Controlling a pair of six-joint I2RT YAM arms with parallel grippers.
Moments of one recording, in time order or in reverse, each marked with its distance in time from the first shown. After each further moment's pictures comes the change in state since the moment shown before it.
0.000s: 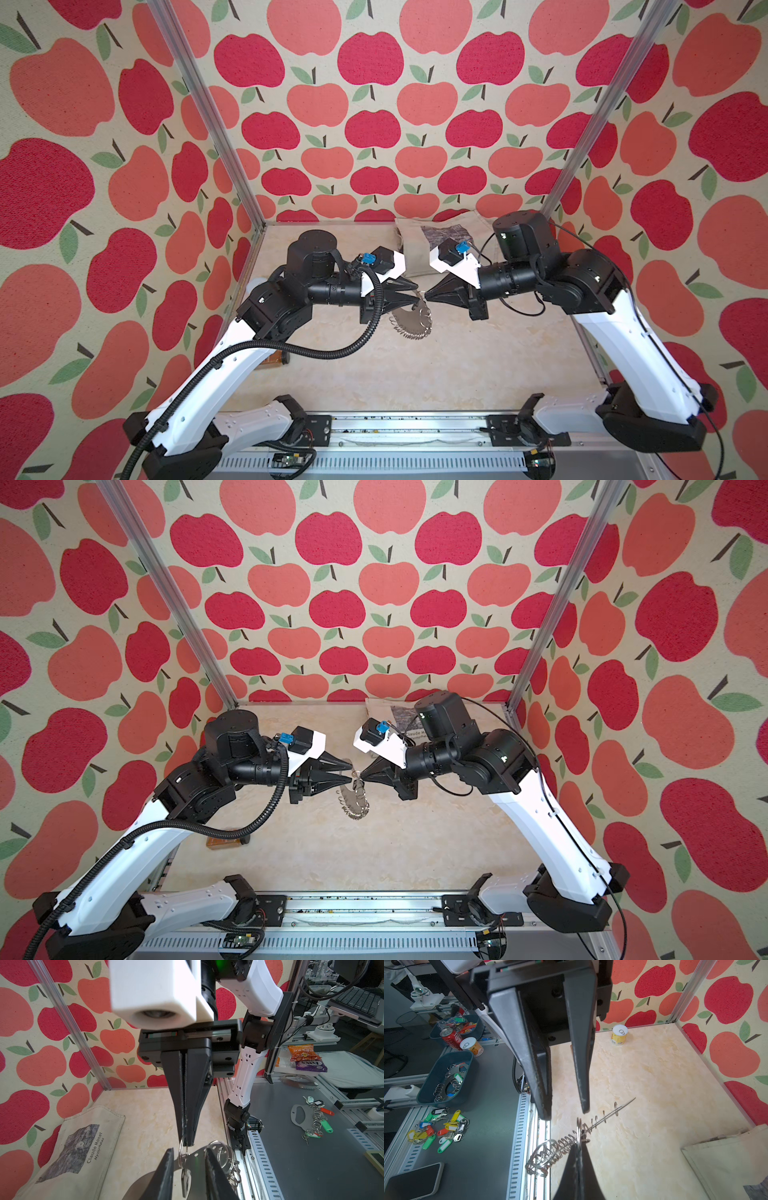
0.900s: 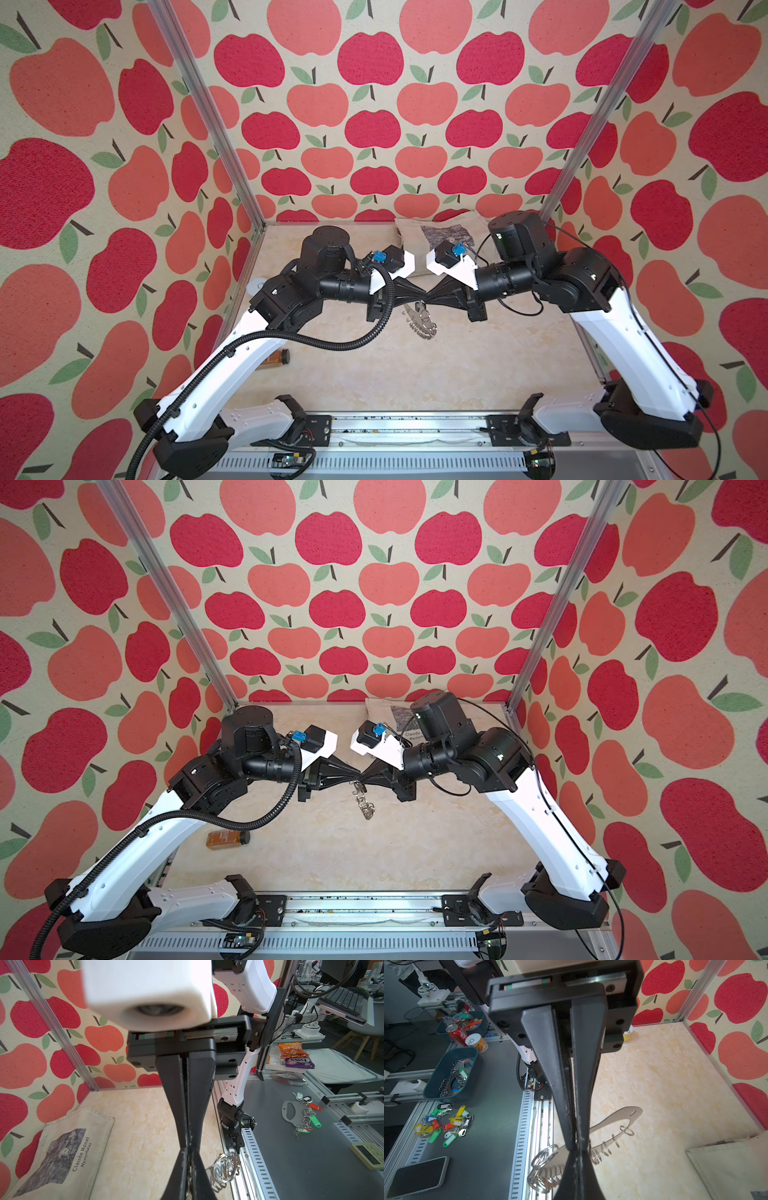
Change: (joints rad) left arm -0.016 0.053 0.020 -0.003 0.042 0.009; right arm 0.014 0.014 0.016 -0.022 -0.008 -0.015
